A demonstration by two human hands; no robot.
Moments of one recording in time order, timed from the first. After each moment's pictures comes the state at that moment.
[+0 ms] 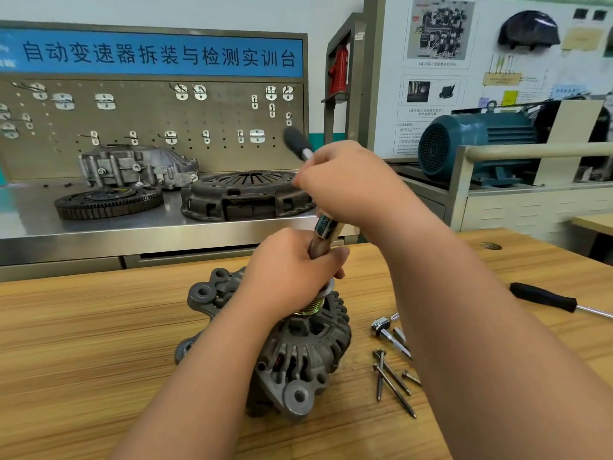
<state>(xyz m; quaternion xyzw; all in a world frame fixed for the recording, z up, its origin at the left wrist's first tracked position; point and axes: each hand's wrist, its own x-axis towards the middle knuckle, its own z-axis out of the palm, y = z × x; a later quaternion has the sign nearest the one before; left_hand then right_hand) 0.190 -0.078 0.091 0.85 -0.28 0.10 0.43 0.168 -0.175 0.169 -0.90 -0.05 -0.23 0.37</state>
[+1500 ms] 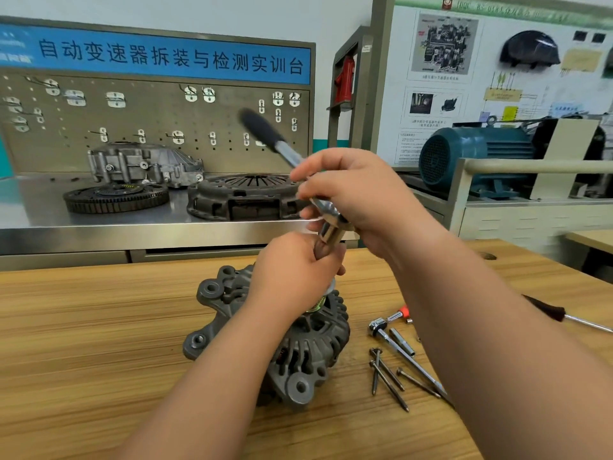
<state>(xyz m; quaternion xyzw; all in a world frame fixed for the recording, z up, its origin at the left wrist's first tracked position) 0.187 -0.078 0.084 0.87 -0.21 0.14 0.43 0.160 -0.177 0.160 -0.78 -0.15 -0.17 0.58</state>
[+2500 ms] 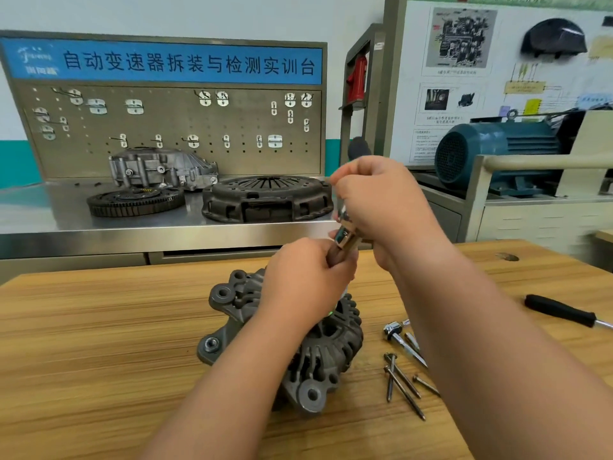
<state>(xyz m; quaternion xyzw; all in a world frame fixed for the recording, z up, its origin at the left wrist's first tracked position) 0.177 -0.079 0.087 0.89 -0.20 0.17 0.38 0.161 -0.171 0.150 -0.77 -0.04 -0.29 0.57</state>
